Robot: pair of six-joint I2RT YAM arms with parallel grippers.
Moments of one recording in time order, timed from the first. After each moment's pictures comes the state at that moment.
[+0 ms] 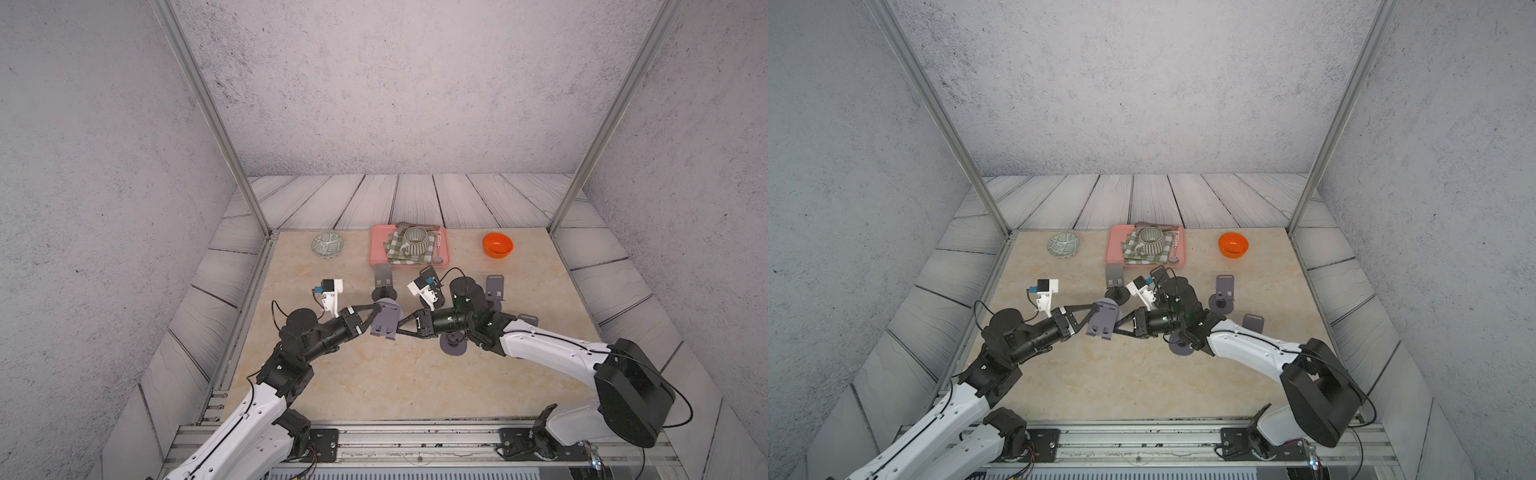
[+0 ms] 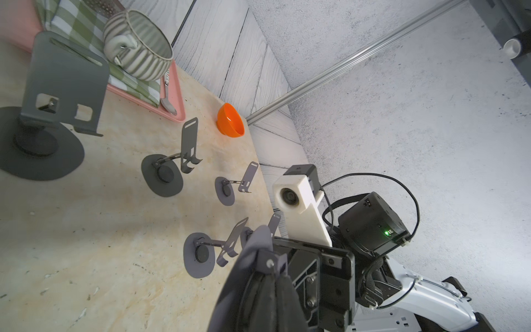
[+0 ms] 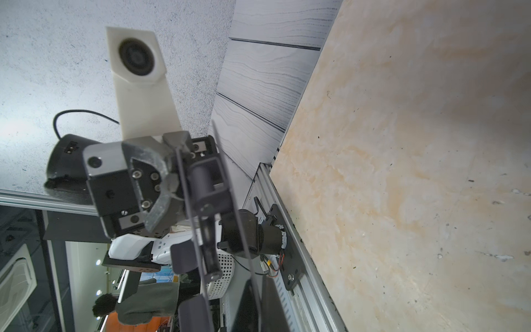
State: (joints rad) left arm -0.49 0.74 0.49 0.16 0.47 -1.04; right arm 0.76 1.47 0.83 0.26 -0.85 0.90
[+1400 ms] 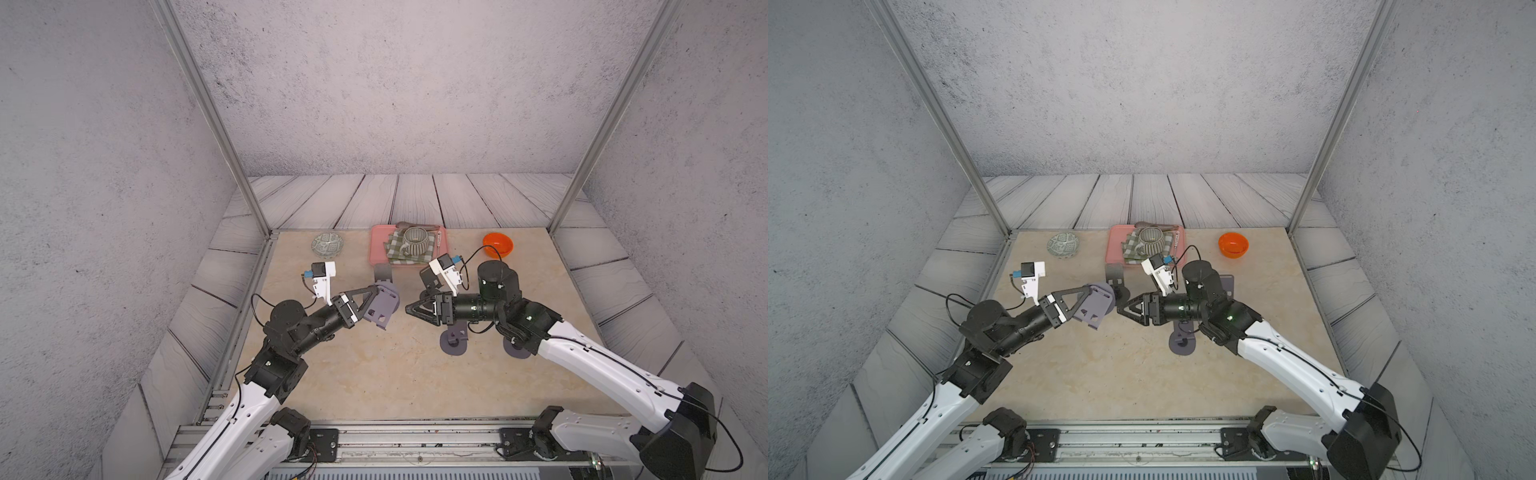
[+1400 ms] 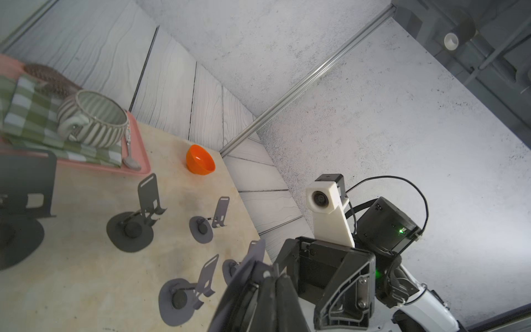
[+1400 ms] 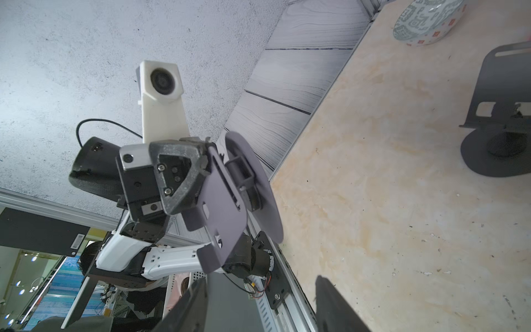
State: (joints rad) left arm -0.48 0.70 0.61 0.16 0.44 -1.01; right arm 0.73 1.20 0.99 -0.15 -0.69 0.70
